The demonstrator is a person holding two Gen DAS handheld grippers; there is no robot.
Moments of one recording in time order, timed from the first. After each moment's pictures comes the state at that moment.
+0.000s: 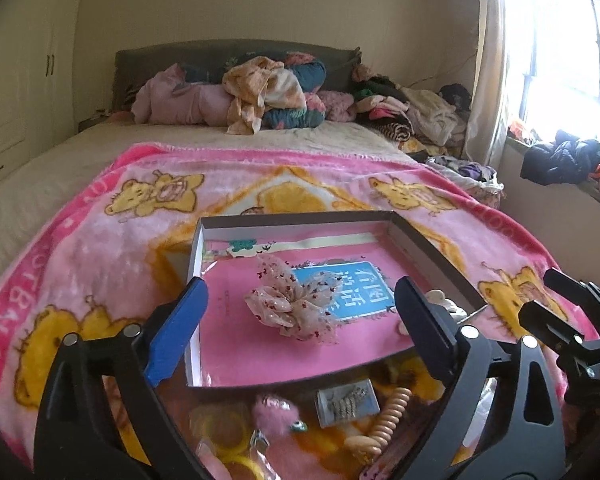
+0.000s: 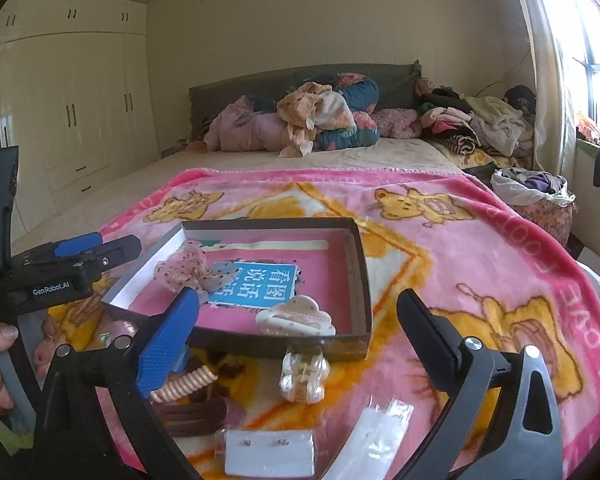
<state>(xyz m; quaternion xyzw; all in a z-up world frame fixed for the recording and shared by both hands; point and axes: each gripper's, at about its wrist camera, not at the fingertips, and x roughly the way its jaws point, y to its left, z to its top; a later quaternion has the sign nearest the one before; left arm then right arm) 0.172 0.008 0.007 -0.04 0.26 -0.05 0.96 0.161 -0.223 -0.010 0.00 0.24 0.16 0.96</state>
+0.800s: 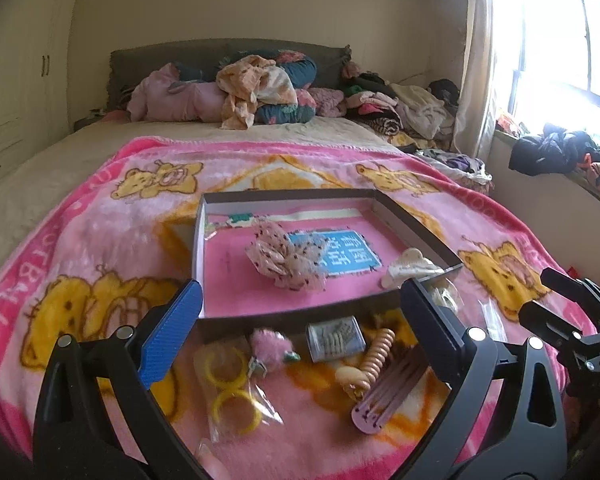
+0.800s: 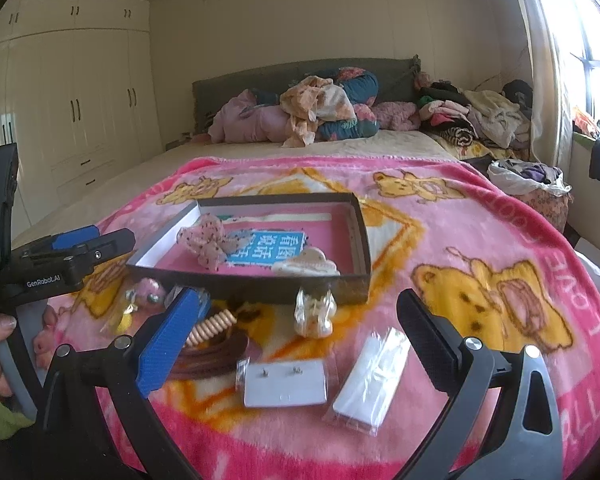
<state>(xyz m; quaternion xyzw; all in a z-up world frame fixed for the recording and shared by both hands) 0.119 0.008 -0.004 -0.03 0.27 -0.07 0.96 0.108 -0.229 -0.024 0.00 0.26 0.16 0.95</state>
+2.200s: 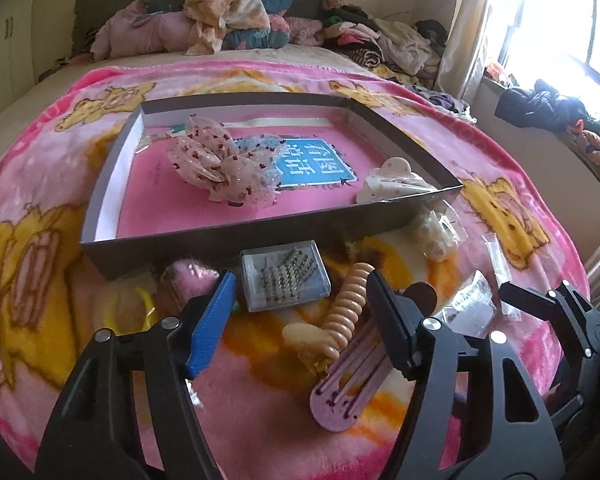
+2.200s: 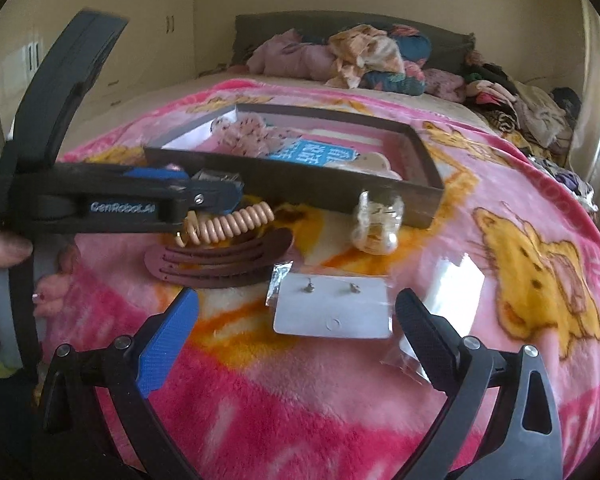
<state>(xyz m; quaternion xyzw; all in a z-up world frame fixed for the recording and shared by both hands) 0.157 -0.025 -0.068 -0.04 0.39 -0.12 0.91 0.113 -0.181 -0.092 -0.11 0.33 0.21 0.91</state>
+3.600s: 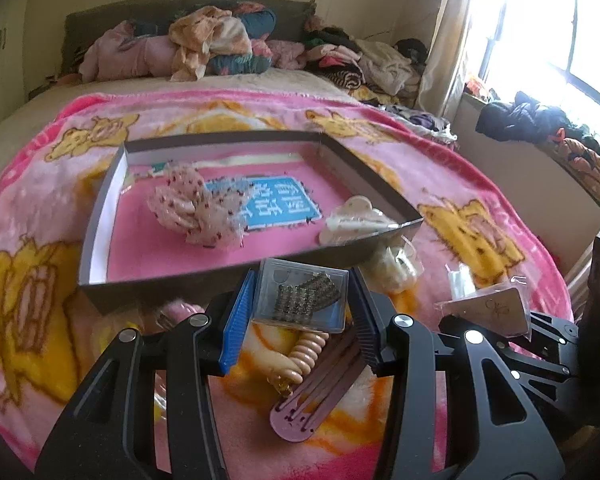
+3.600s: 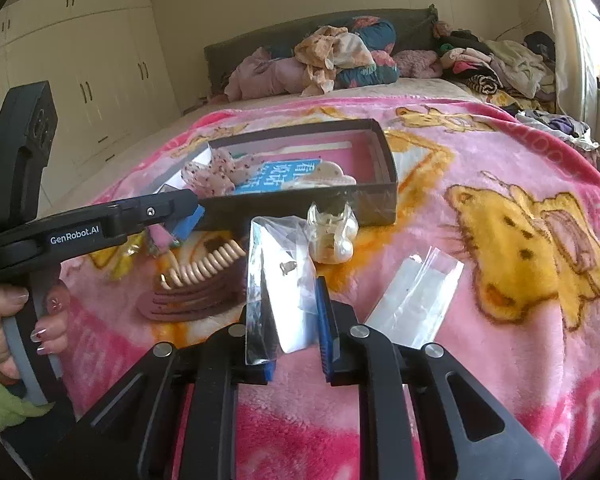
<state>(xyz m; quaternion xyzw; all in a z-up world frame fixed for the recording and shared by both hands) 0.149 -0.035 -0.035 -0.04 0.34 -0.15 0.93 0.121 -0.234 -0.071 0.03 0.33 0.21 0.92</state>
